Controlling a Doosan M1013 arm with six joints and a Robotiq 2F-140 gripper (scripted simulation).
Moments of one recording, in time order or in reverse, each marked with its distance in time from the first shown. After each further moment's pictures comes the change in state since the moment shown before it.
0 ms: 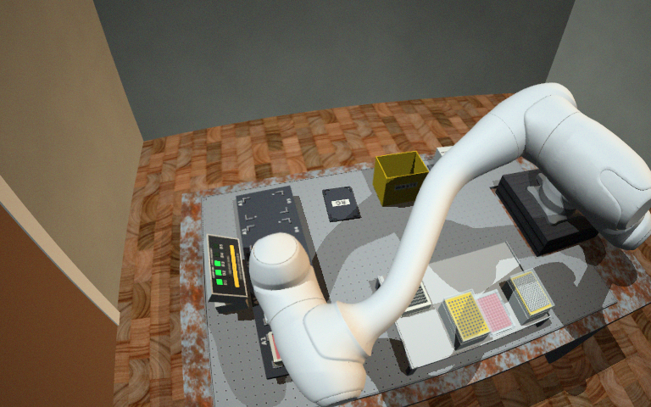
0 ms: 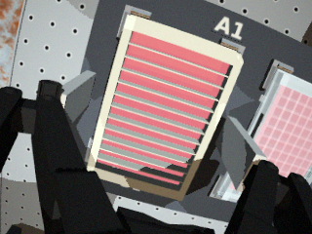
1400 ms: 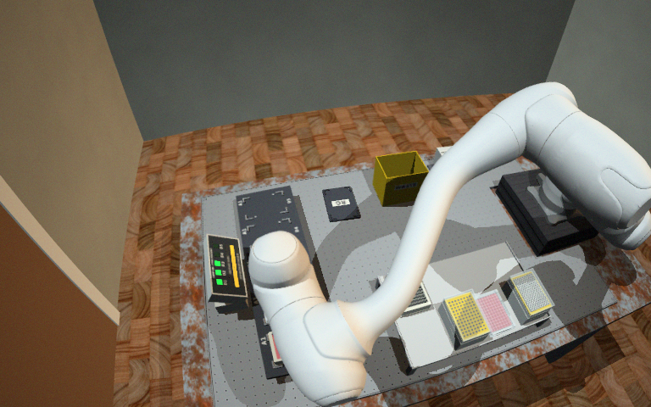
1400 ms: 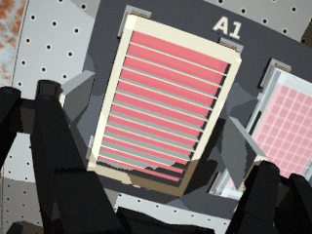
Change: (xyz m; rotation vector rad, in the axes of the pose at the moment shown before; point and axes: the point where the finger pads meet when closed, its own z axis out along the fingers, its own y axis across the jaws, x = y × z) arm 0.000 0.000 -0.005 0.000 -0.001 0.000
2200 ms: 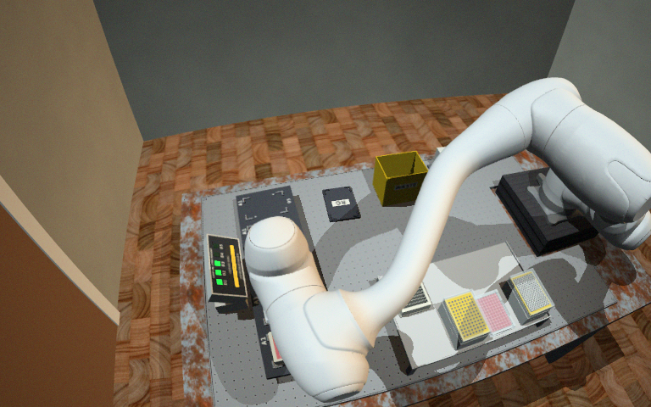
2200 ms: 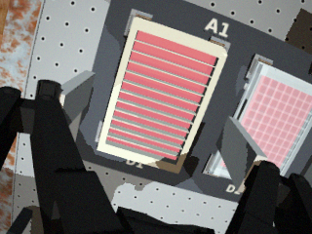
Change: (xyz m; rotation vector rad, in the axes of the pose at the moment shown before) arm 0.000 0.000 -0.037 0.000 0.000 0.000
